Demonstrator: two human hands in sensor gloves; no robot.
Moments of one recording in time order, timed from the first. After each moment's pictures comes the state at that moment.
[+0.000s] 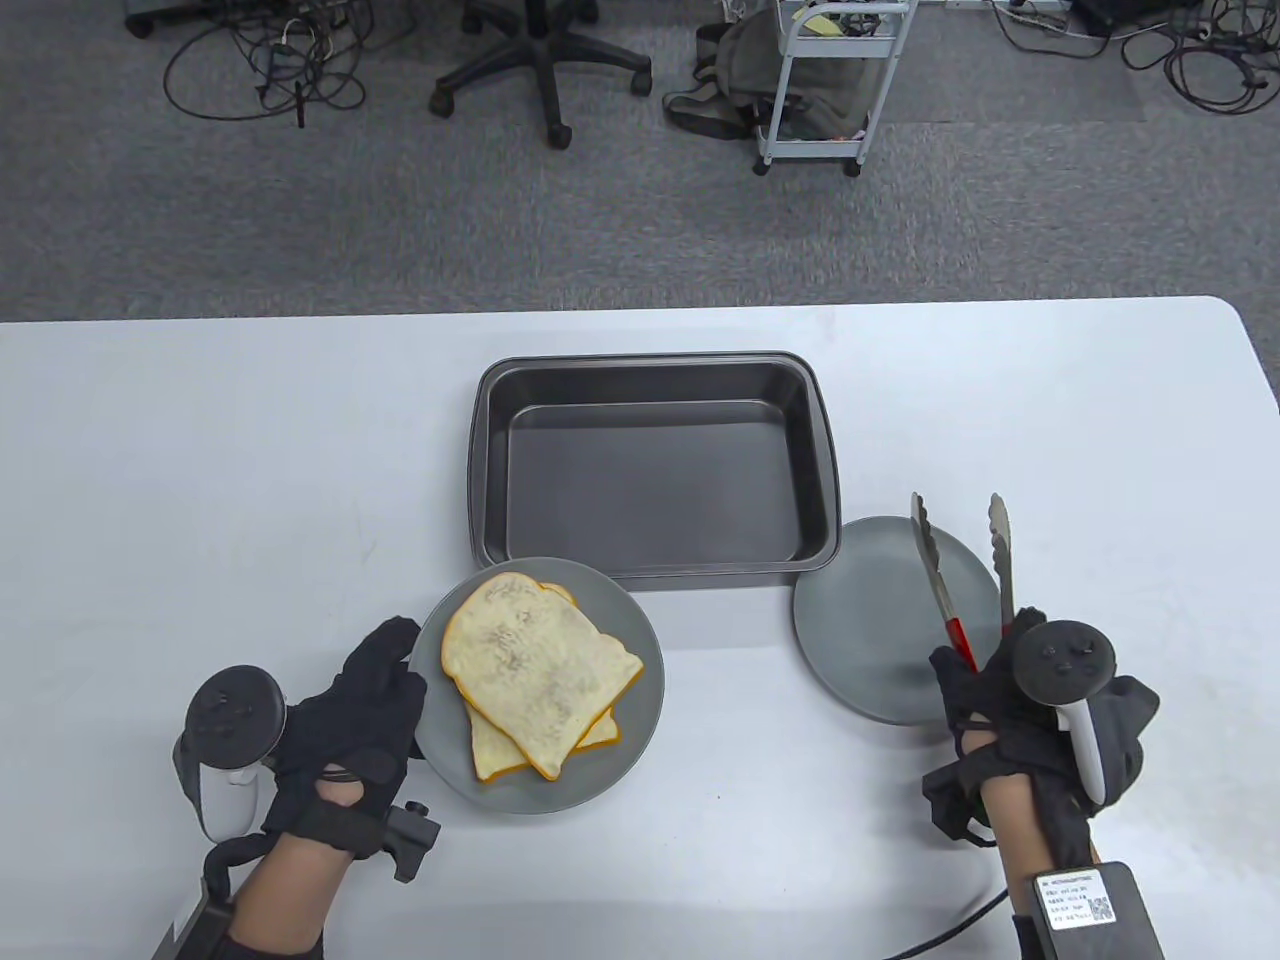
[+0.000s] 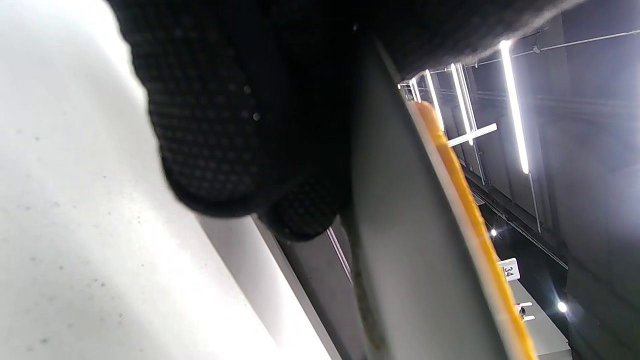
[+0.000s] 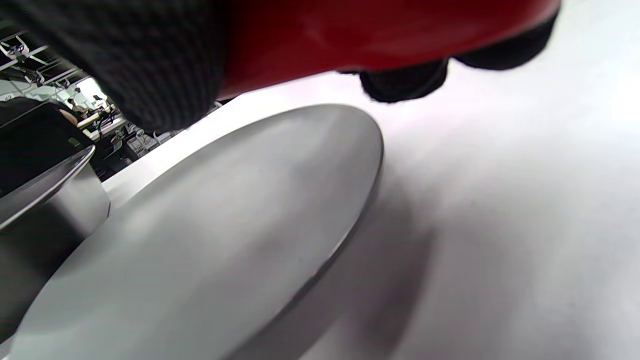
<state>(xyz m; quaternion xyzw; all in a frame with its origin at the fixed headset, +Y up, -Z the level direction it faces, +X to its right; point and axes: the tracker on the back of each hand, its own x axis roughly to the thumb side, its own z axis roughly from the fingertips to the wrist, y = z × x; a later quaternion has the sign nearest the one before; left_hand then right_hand) -0.273 -0.717 -0.122 -0.06 0.03 0.57 0.82 0.297 -0.716 -0.157 -0.27 0.09 0.93 0.22</state>
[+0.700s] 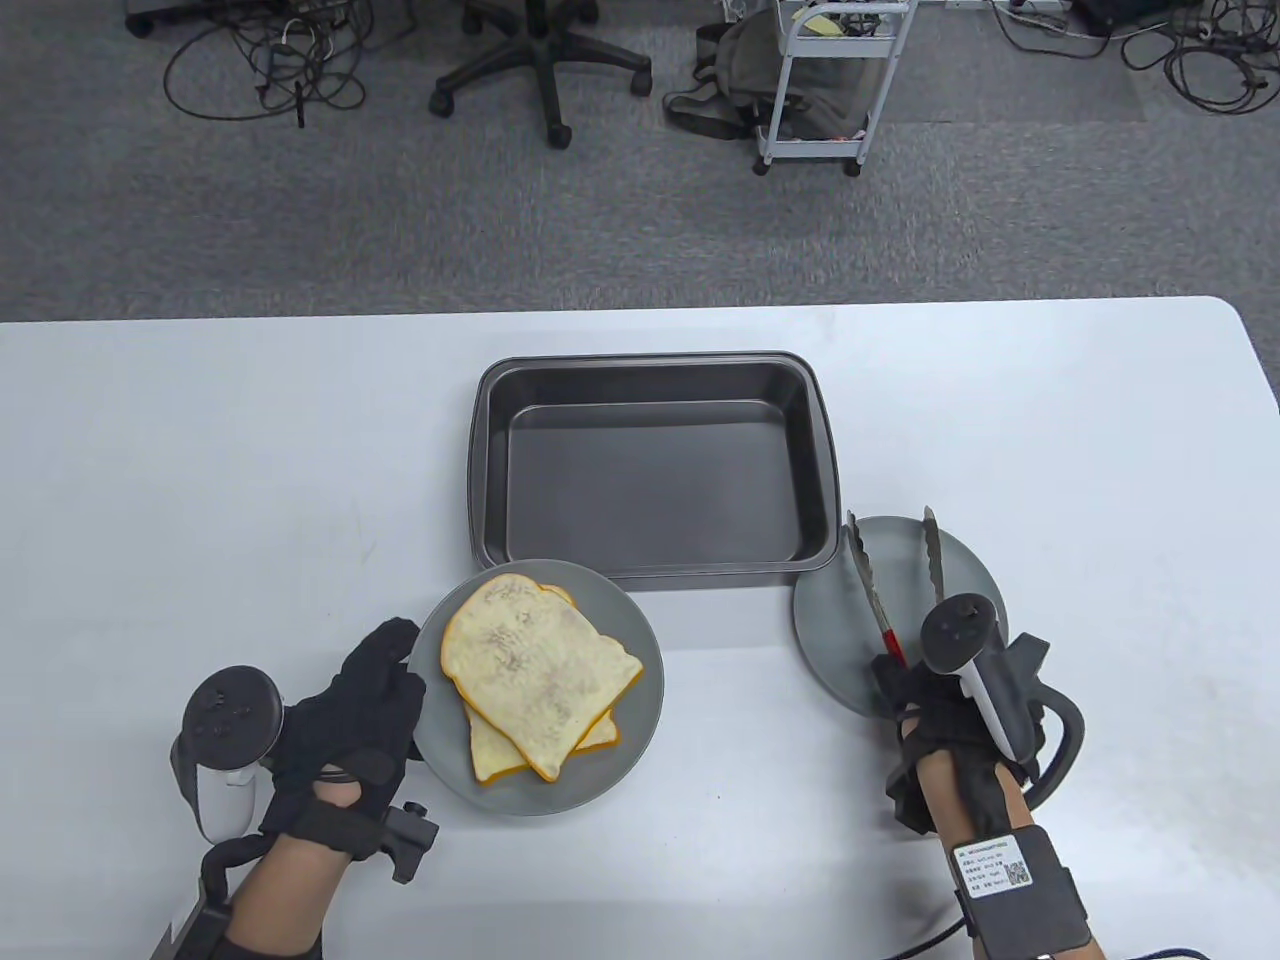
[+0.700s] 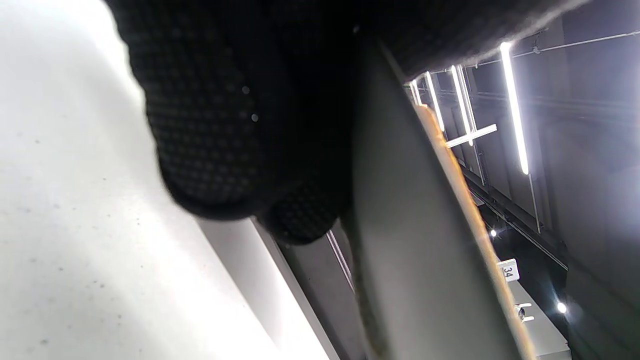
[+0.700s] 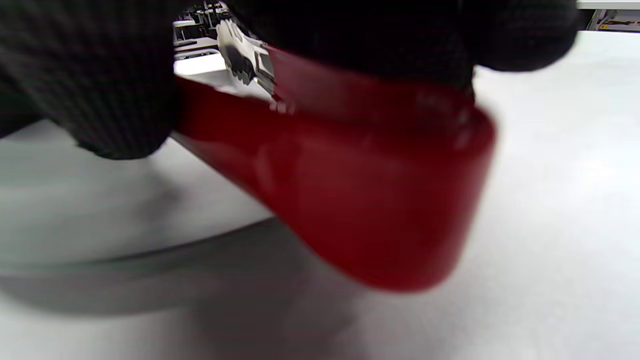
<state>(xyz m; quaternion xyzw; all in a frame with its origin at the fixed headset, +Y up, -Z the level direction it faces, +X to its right) -0.273 -0.716 -0.121 -0.06 0.03 0.57 0.82 0.251 -0.727 -0.178 -0.26 0.14 0.95 0.06</state>
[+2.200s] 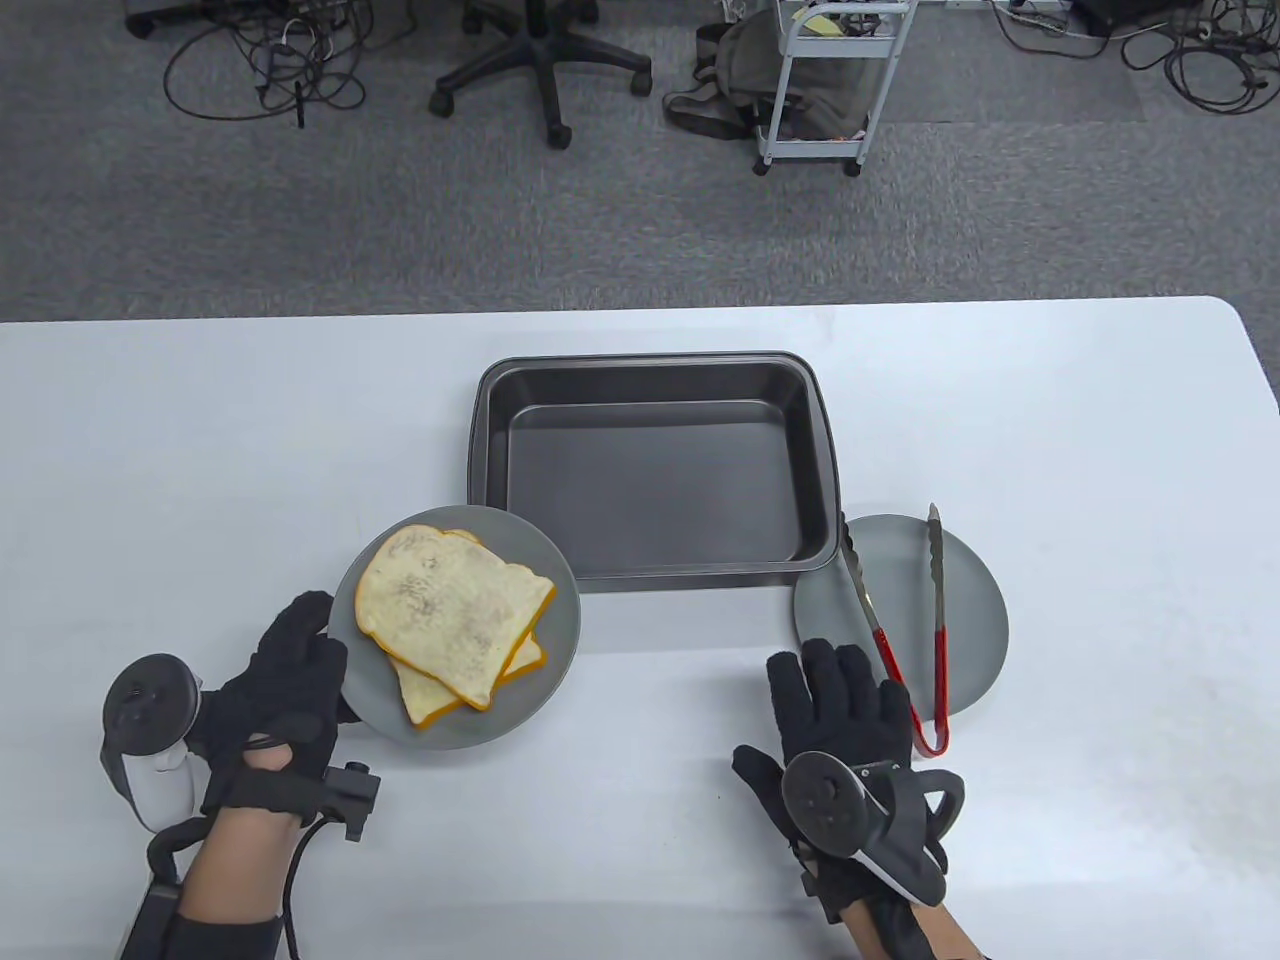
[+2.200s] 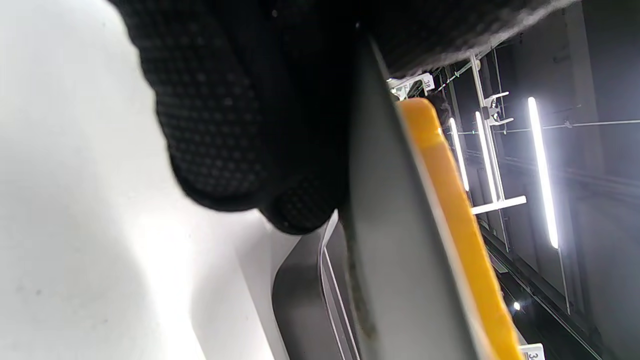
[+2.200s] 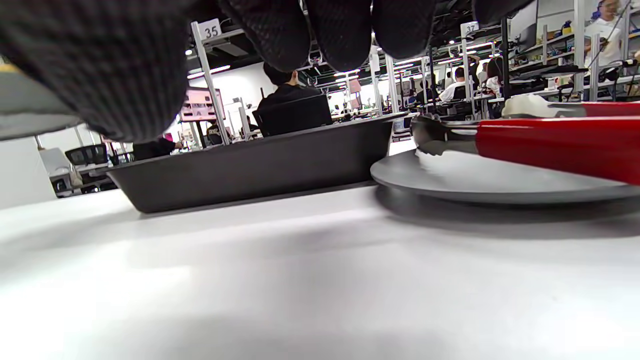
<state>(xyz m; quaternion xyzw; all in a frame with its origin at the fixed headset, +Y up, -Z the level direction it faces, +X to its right) -0.330 -0.719 -0.132 -0.02 0.12 0.60 0.79 0.143 -0.710 -0.093 0.07 -0.03 0.99 0.07</state>
